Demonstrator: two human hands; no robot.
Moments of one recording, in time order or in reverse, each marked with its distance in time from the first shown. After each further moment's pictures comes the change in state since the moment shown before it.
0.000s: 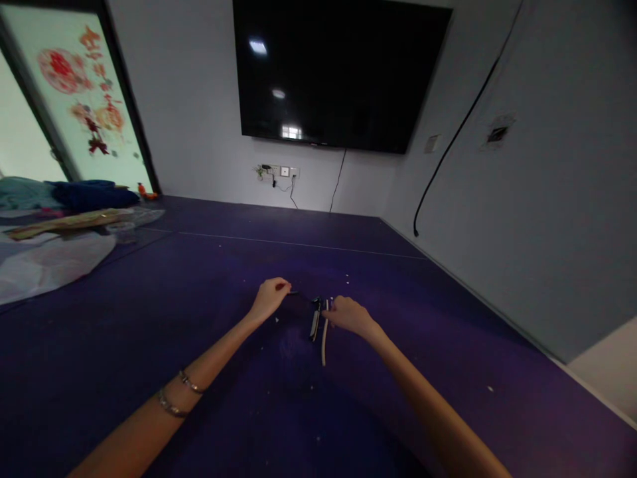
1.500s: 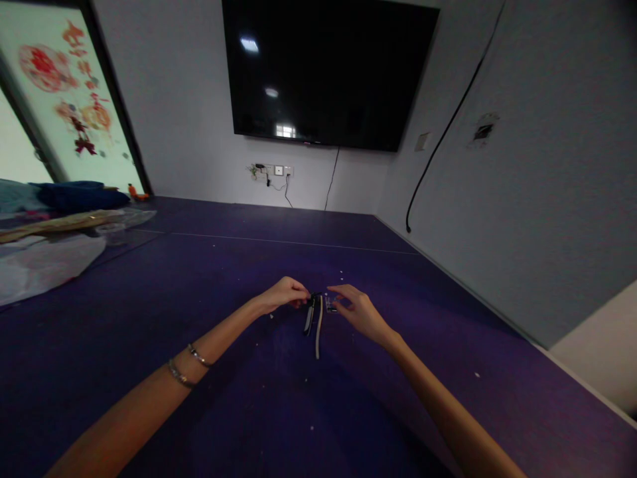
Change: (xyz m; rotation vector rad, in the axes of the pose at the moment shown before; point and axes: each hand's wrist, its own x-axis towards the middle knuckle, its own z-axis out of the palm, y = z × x) left_hand 0.005 0.030 0.016 -0.352 -0.610 -0.093; right_hand -0.022 0.045 0.005 0.412 0.427 -0.536
